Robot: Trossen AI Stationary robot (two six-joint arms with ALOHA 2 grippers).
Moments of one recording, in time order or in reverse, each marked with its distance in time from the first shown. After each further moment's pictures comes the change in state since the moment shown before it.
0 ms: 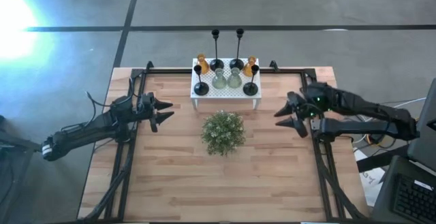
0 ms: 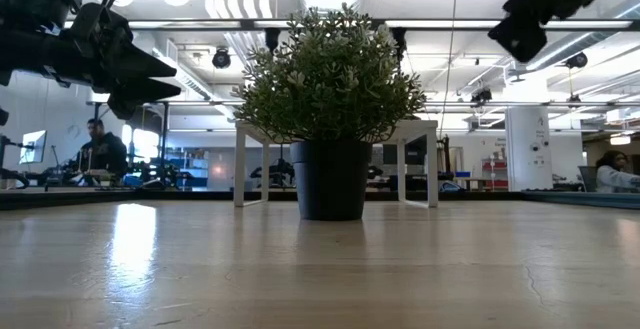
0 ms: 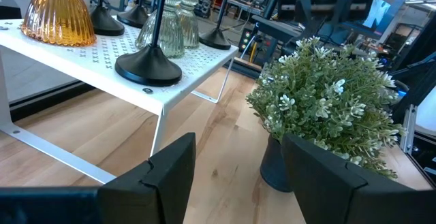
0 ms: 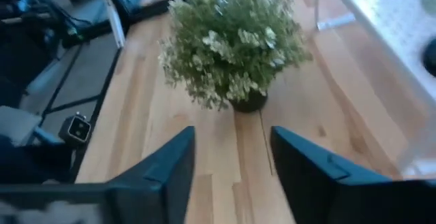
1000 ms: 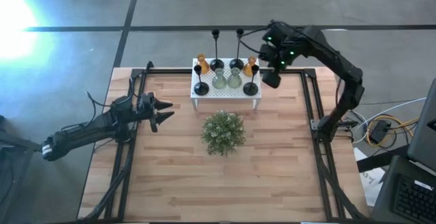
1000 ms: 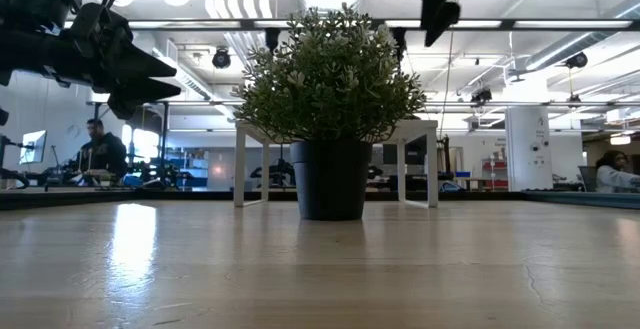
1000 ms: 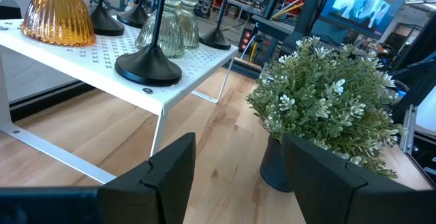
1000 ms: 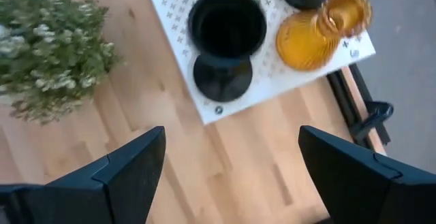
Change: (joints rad) left arm 0.000 0.000 0.000 0.000 0.000 0.000; right arm -0.308 1.024 1.337 -0.979 0.282 -0.341
